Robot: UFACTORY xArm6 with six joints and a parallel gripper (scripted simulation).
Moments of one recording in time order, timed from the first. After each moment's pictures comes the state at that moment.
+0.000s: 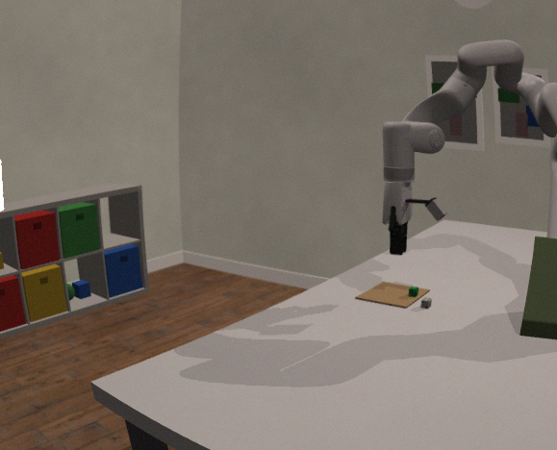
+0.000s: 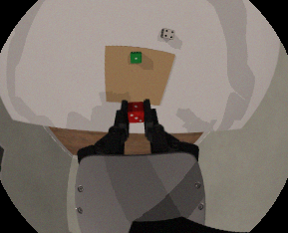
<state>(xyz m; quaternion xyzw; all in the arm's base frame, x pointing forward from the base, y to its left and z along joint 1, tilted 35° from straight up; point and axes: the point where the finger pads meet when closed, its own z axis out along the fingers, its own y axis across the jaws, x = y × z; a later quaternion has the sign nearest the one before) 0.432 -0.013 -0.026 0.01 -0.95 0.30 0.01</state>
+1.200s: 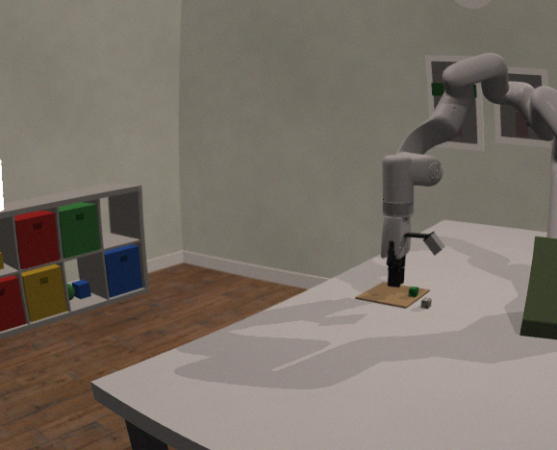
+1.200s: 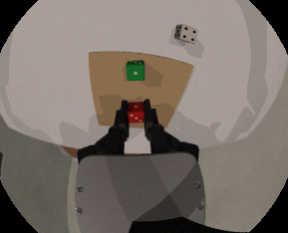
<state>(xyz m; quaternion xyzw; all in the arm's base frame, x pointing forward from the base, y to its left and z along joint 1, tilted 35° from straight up) 0.432 -0.057 -0.091 0.00 -0.95 0.30 0.01</state>
